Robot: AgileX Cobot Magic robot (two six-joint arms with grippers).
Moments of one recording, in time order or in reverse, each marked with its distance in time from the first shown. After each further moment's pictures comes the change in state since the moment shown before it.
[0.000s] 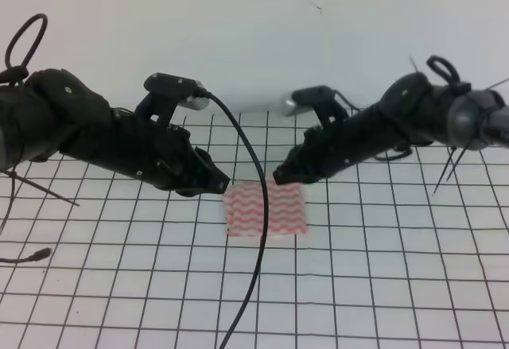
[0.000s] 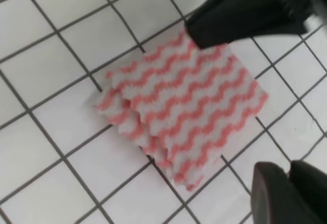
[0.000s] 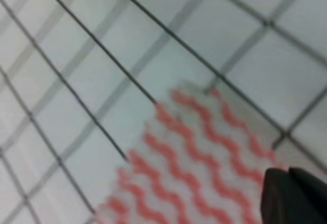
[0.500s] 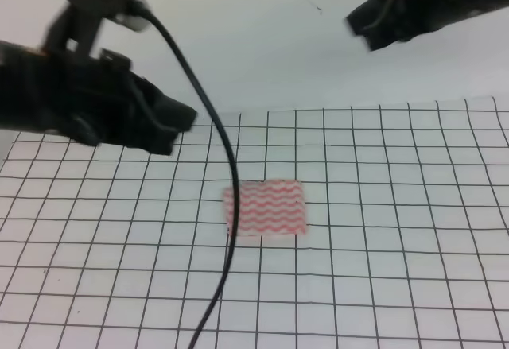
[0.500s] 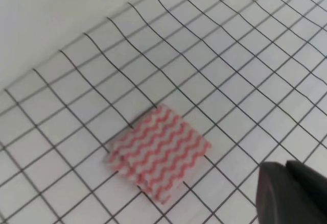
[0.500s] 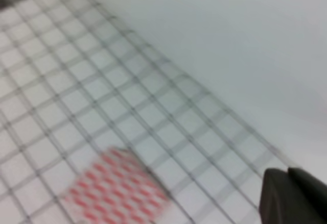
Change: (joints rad) left arm 0.000 -0.365 0.019 0.092 0.063 -0.076; right arm -0.043 -0.527 0.034 -0.383 0.069 0.188
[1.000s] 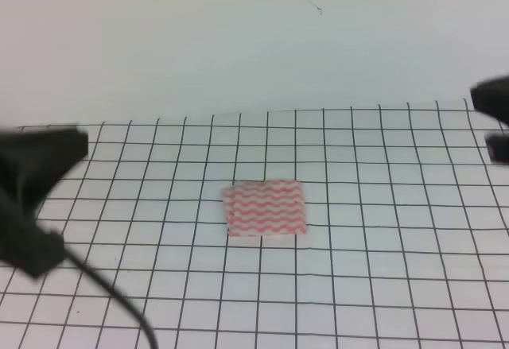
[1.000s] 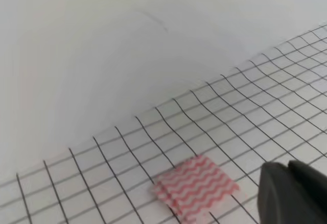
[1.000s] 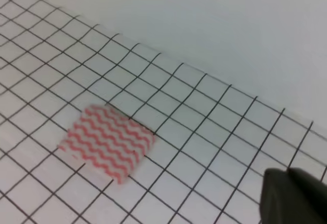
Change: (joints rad) left arm 0.000 -0.580 0.363 0.056 -0.269 -0.114; right arm 0.008 -0.594 0.582 -0.291 -0.247 0.269
